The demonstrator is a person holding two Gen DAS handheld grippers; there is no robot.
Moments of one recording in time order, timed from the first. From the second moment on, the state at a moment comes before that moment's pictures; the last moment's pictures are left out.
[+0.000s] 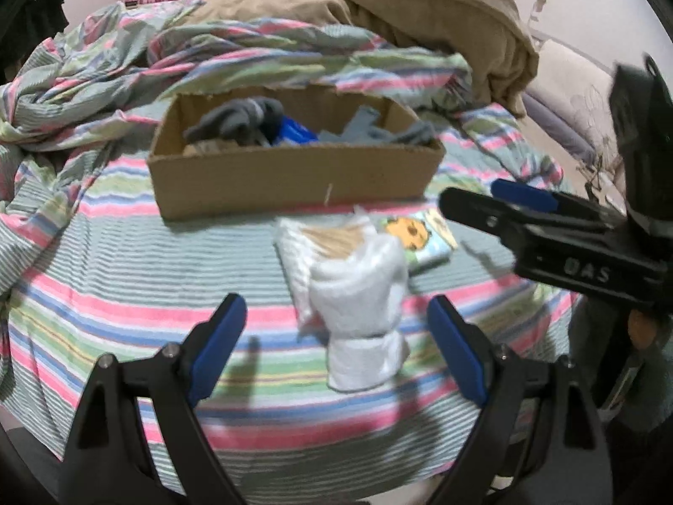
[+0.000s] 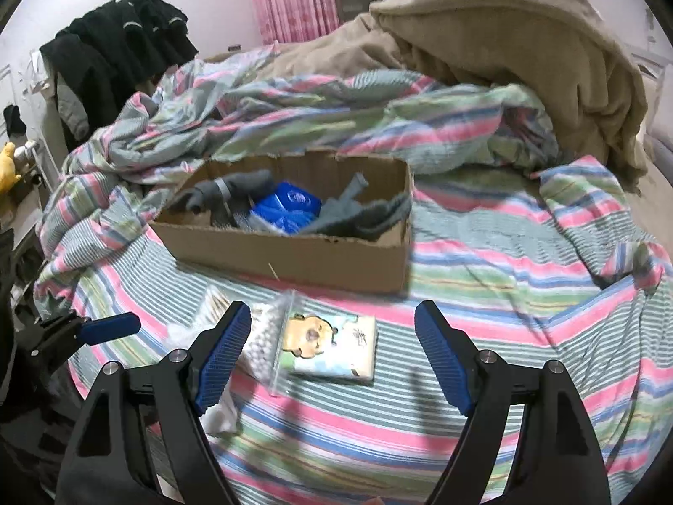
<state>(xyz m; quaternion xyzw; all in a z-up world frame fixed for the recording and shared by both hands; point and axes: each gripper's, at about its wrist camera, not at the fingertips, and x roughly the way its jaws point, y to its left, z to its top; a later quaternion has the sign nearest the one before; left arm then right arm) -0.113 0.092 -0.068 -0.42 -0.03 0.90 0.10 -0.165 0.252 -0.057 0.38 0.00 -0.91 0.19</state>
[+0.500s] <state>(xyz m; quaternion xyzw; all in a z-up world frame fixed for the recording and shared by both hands) -0.119 0.097 -0.109 -0.44 -0.06 0.89 0.12 -0.183 0.238 -0.105 0.45 0.01 -0.88 0.18</state>
